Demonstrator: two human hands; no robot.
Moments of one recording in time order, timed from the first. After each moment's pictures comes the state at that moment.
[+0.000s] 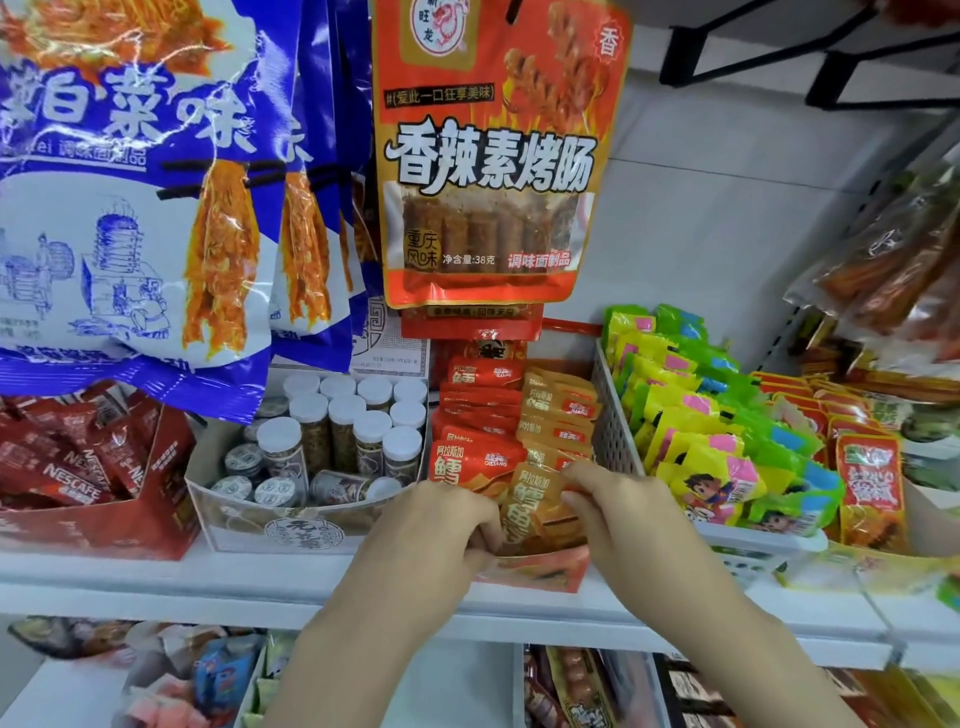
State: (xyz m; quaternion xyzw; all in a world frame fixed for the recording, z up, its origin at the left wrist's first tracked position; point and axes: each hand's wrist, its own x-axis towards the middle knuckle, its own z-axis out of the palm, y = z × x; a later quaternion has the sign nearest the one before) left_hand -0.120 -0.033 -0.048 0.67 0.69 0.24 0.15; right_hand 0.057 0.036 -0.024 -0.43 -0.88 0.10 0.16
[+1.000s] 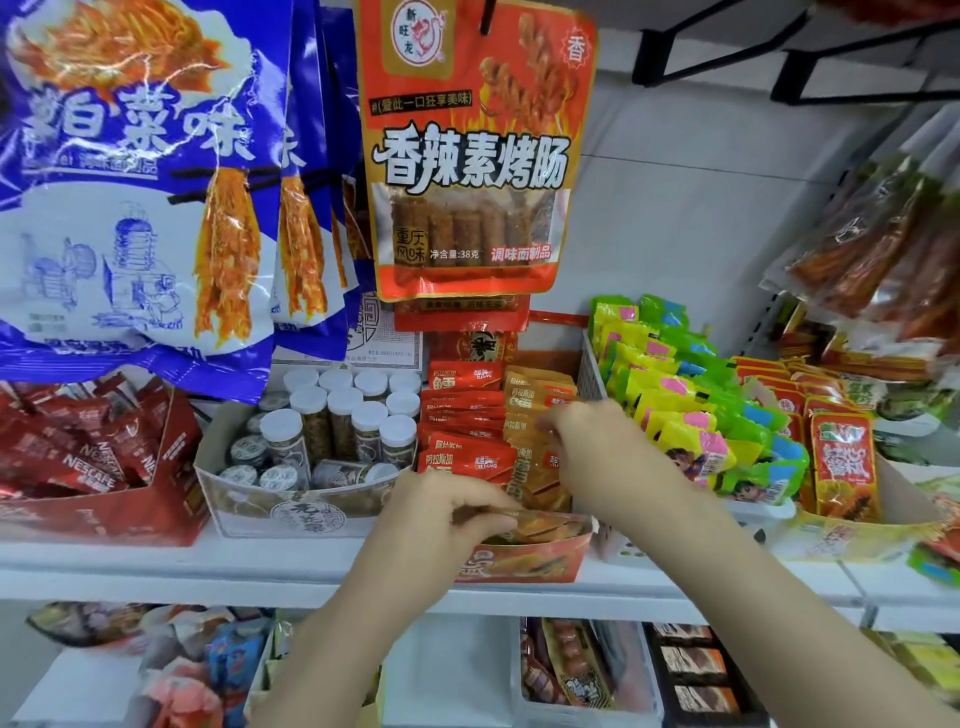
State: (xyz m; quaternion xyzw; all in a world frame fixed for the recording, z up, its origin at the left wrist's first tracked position) left_hand -0.110 -0.041 -0.052 0.61 0.62 0.41 0.26; right_hand 0.031 0.056 0.006 -0.51 -0.86 0.04 0.03
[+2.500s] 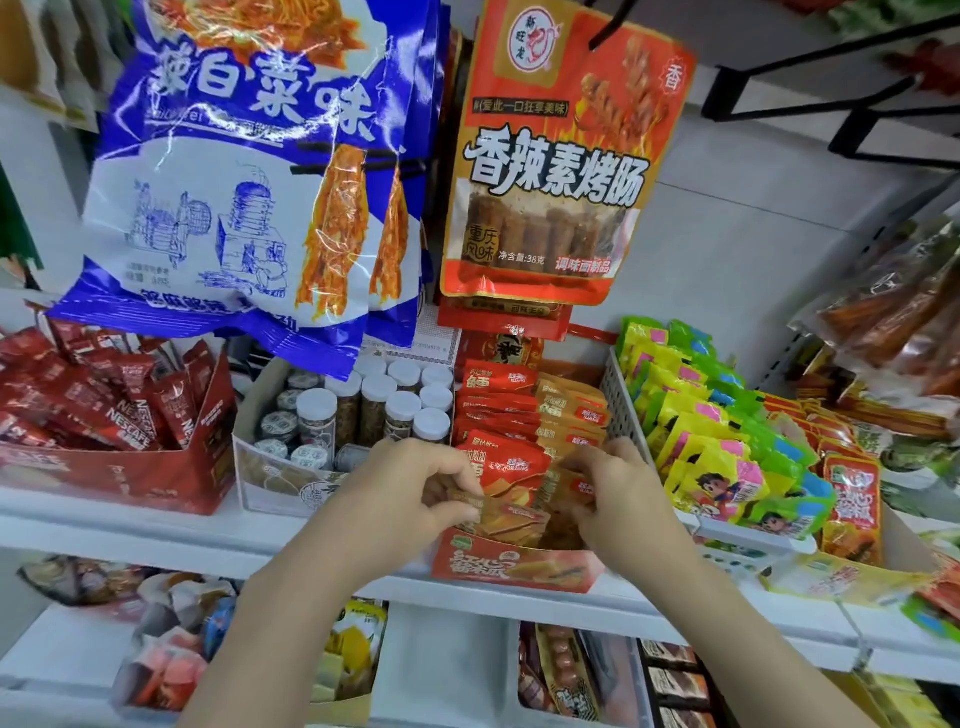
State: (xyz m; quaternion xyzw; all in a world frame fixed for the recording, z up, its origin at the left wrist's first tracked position) left_hand -0.162 -0.054 -0.040 0.60 0.65 0.37 0.27; right_hand 0.036 0.046 -0.037 -0.52 -0.84 0.07 0.11
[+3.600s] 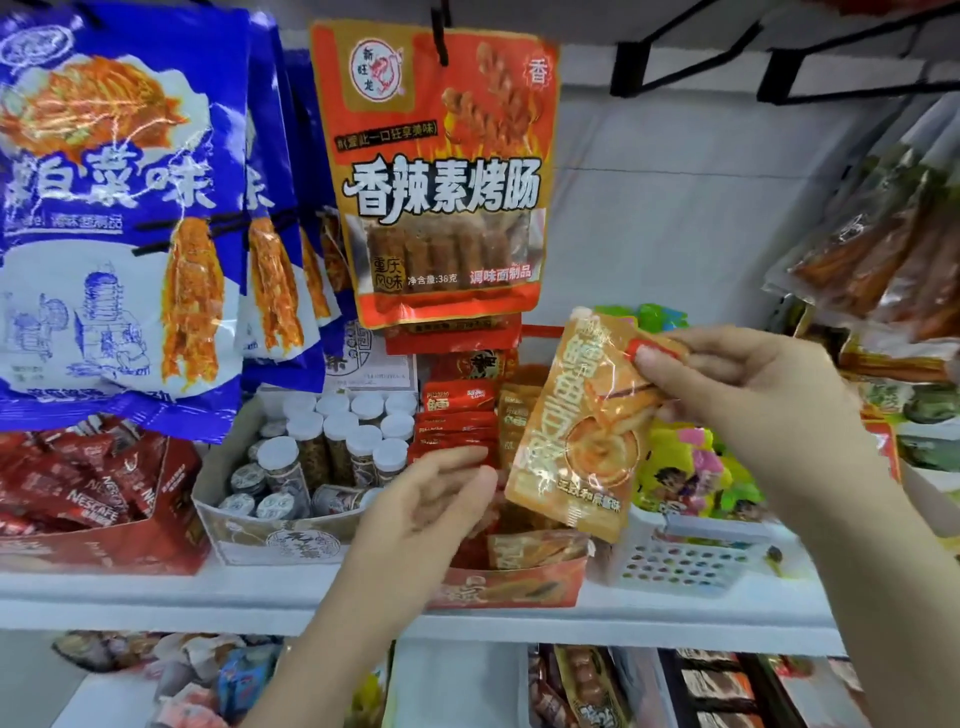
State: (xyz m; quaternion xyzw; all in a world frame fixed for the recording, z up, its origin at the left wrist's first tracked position) left_hand -0.099 -0.049 -0.032 0.45 0.56 0.56 0.40; right_hand 0.104 0.057 0.061 -0.41 -0.64 0.42 0.50
